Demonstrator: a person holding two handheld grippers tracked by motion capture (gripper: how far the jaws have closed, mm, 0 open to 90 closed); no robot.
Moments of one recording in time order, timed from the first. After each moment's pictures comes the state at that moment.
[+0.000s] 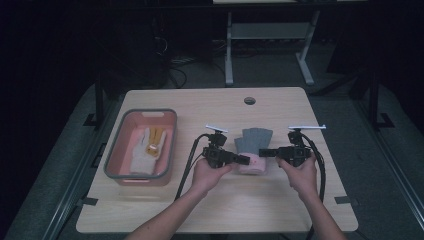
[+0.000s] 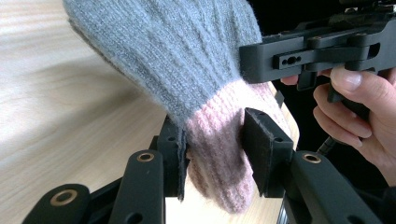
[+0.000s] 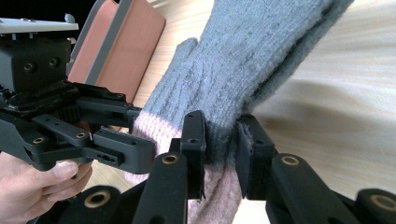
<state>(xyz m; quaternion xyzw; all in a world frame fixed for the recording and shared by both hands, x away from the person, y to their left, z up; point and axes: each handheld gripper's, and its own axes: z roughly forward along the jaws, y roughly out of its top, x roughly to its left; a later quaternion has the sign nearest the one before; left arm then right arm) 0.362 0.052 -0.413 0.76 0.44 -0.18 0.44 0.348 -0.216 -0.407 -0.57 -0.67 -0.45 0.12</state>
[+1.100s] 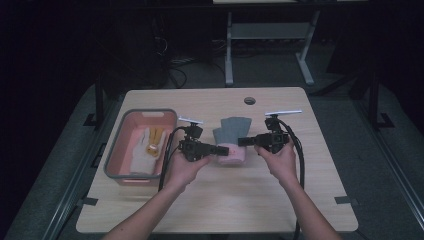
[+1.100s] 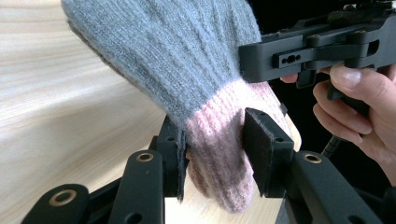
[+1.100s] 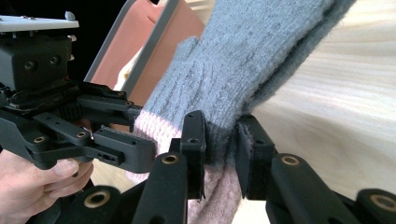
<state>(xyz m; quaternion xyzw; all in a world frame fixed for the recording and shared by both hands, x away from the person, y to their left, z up) 0.363 0.111 -0.384 0.75 0.45 -0.14 0.46 0.373 -0.157 -0.375 -0.53 -0.70 -0.45 0.13</state>
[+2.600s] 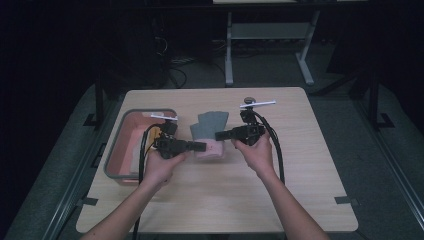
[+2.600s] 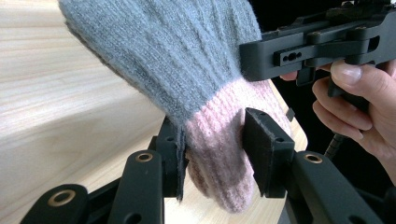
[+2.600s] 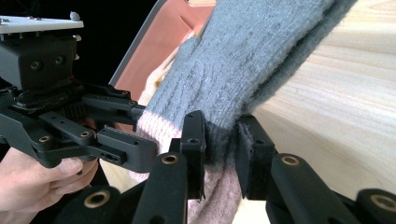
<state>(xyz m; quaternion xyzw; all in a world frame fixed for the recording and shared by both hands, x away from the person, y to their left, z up) 0.361 0.174 -0.367 0.74 0.47 -0.12 0.47 0.390 -0.095 -0.359 -0.50 -0.72 -0.46 0.14</state>
